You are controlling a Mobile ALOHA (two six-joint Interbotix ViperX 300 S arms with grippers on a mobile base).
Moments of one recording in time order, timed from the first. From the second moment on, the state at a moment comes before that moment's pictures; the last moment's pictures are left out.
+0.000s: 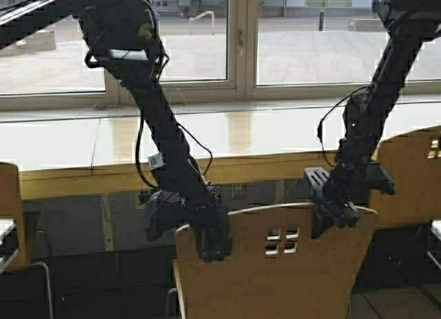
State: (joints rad) left arm -0.61 1.20 -0.13 -0.81 -0.34 -1.23; right arm 0.18 1.08 -0.05 1.26 0.21 0.10
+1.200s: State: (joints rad) left arm -0.57 1.12 0.05 -0.82 -0.36 -1.20; right arm 0.21 1.09 -0.07 1.16 0.27 0.11
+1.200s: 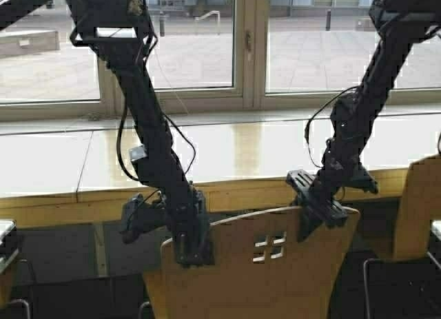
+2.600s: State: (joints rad) left arm -0.55 1.06 0.17 -0.75 -0.36 -1.17; right arm 0.23 1.04 0.09 1.08 0.29 0.16
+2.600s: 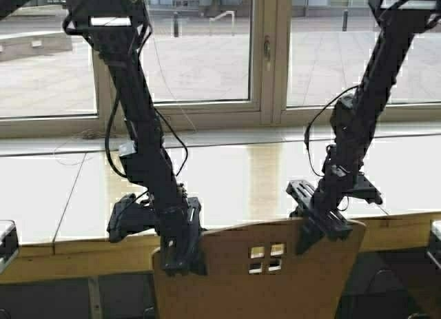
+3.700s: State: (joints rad) left arm -0.54 0.77 0.37 -0.73 -0.29 -1.06; right arm 0.19 0.75 0.29 0.98 0.27 0.09
